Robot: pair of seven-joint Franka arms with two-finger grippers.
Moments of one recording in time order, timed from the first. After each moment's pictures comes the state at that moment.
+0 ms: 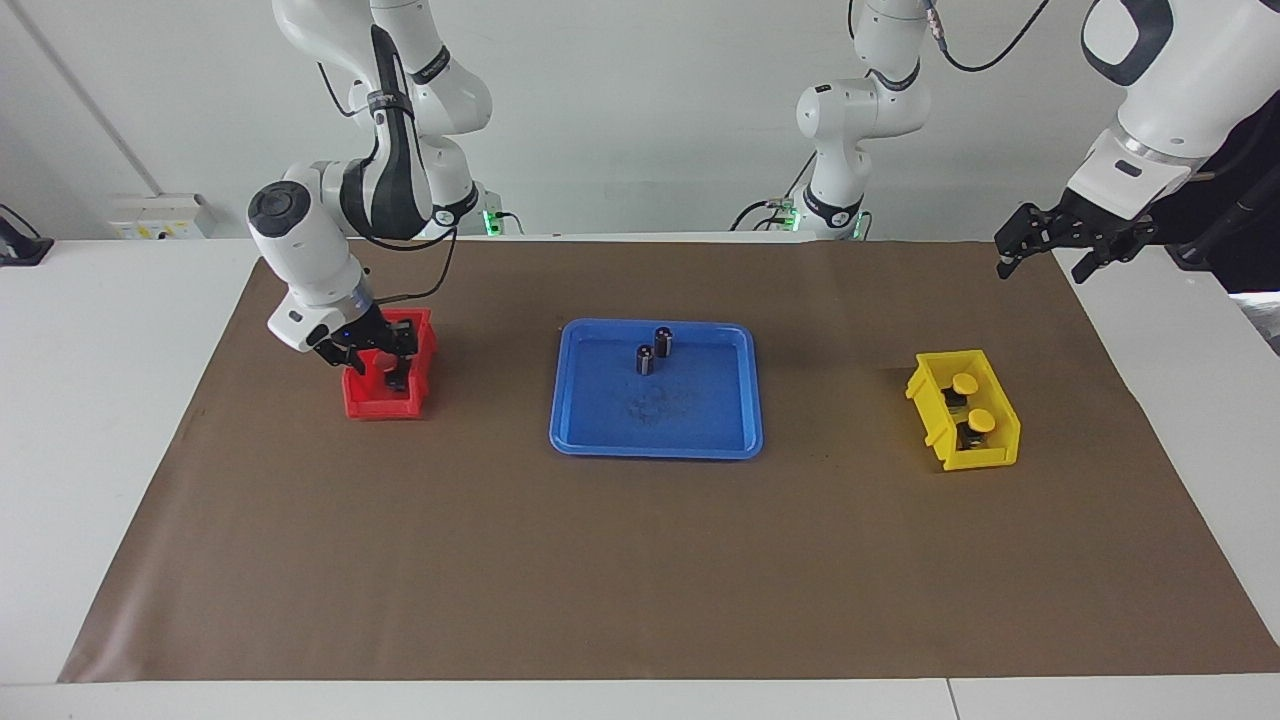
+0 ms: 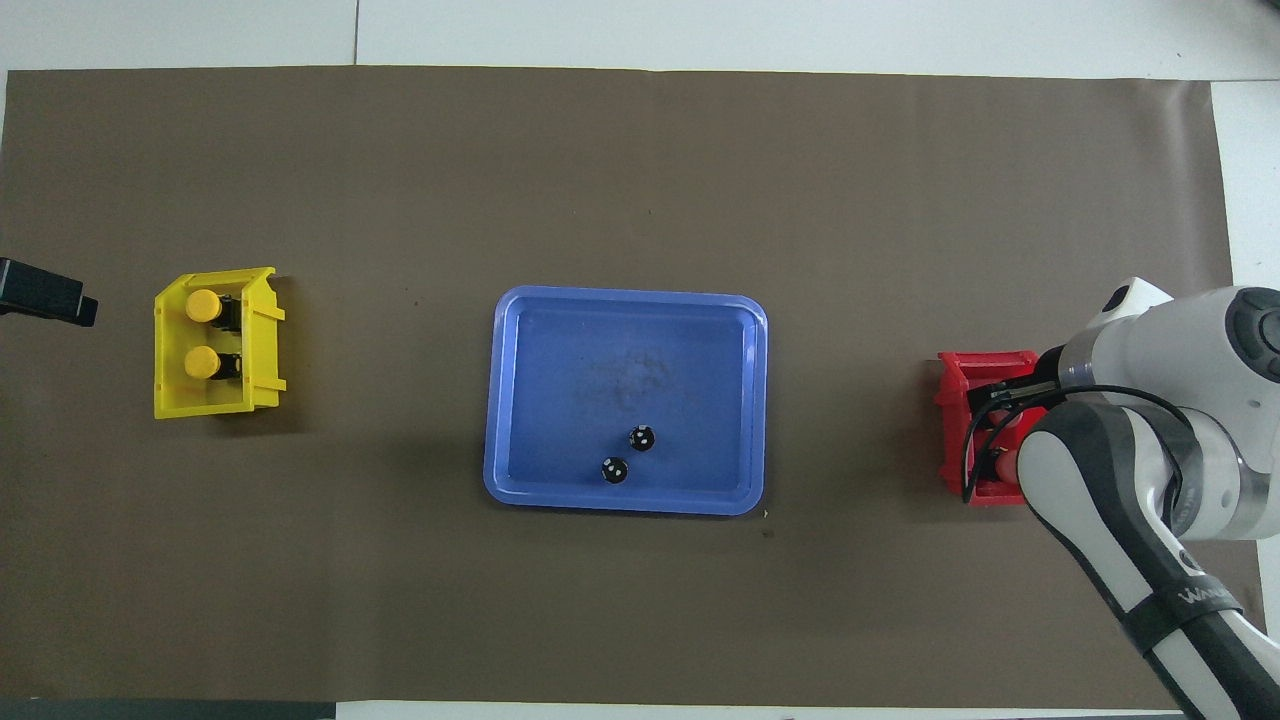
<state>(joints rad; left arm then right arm) 0.02 -0.01 -0.05 -1.58 0.00 1.53 0.17 0.04 -0.04 -0.08 -2.32 0.01 2.23 -0.19</state>
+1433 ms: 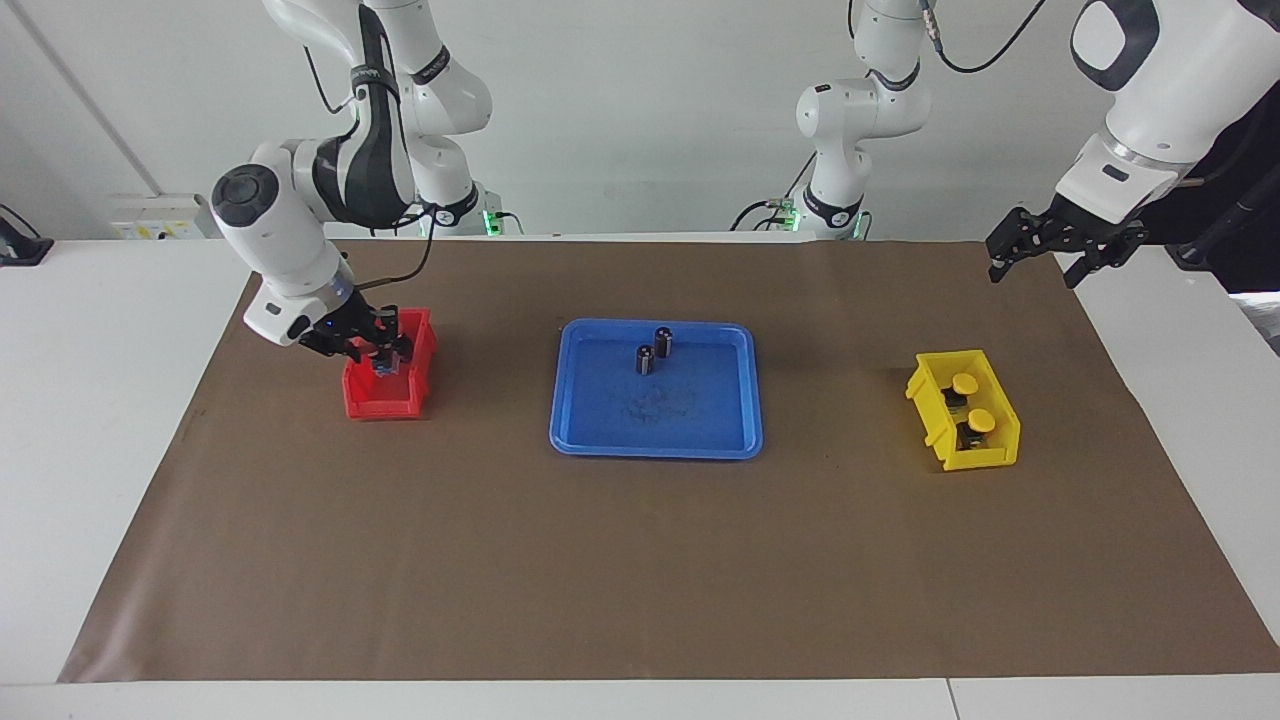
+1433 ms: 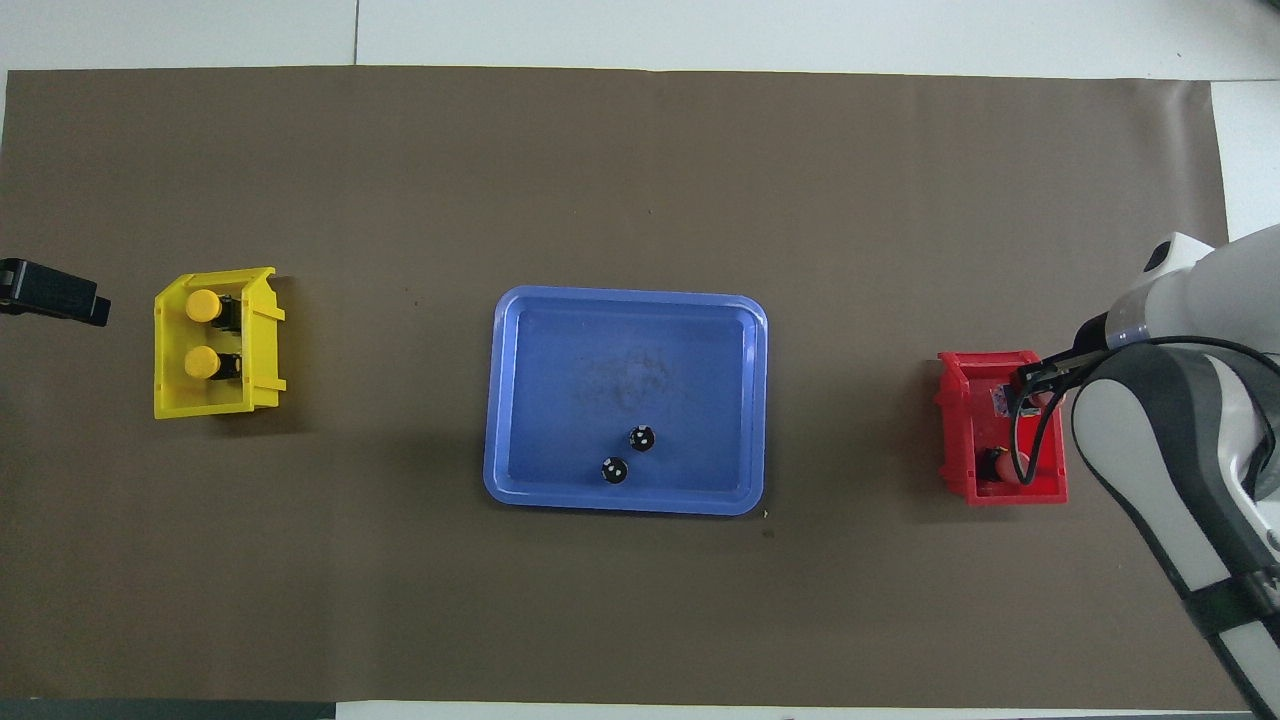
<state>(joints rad) 0.02 -0.02 -0.05 -1.60 0.00 1.55 0.17 0.05 -0.01 -0.08 -2.02 0.01 1.89 -0.26</state>
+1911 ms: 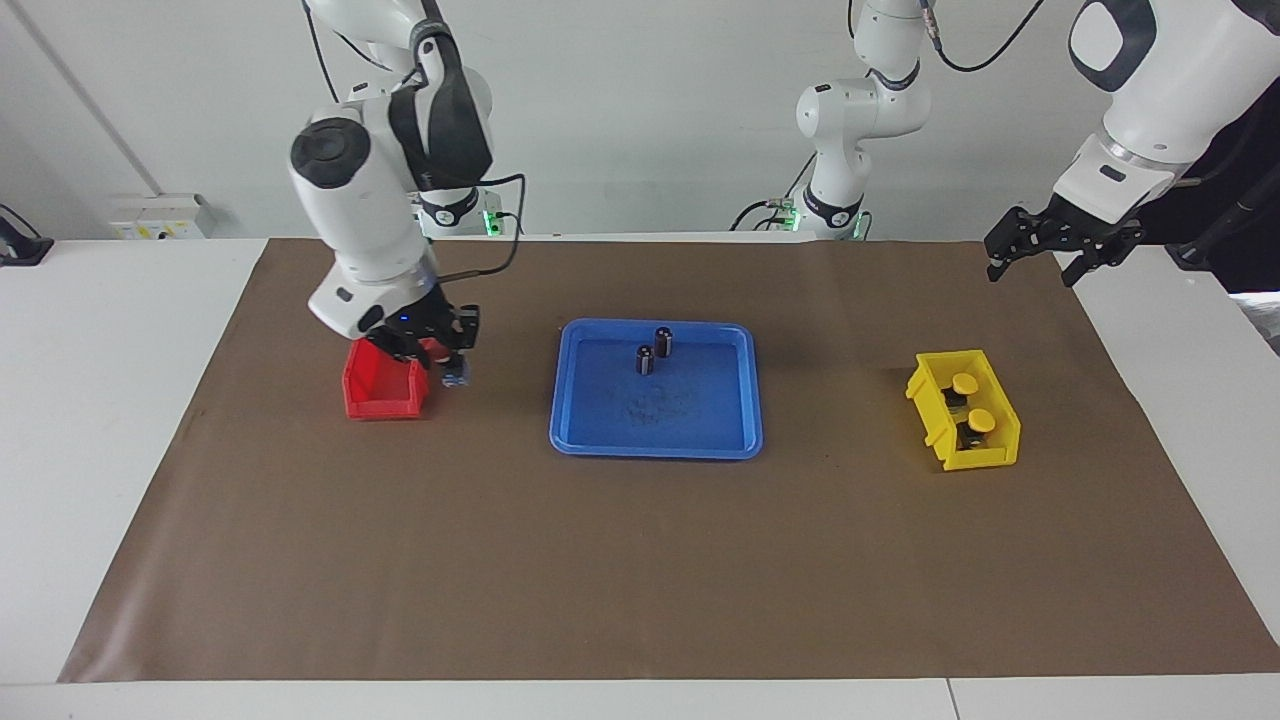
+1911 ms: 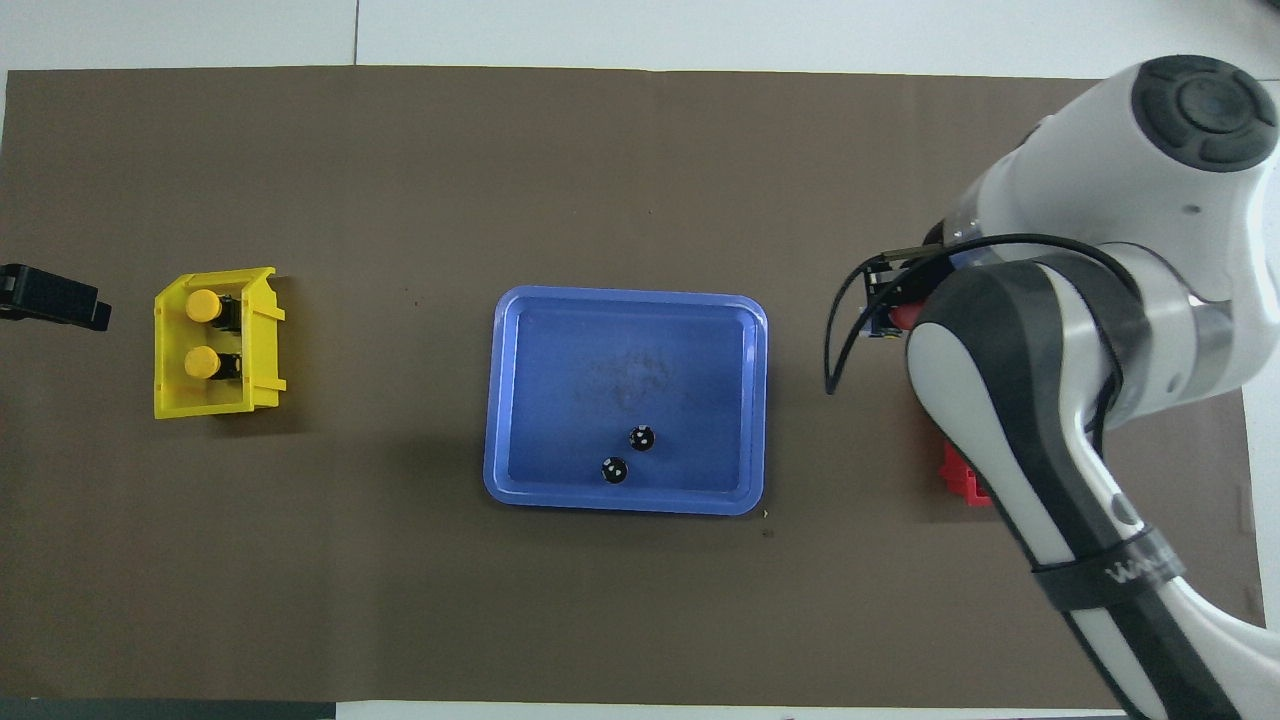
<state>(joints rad) 0.02 -0.02 -0.04 -1.61 0.00 1.55 0.17 0.35 0.19 -0.06 -1.66 0.08 1.82 0.24</state>
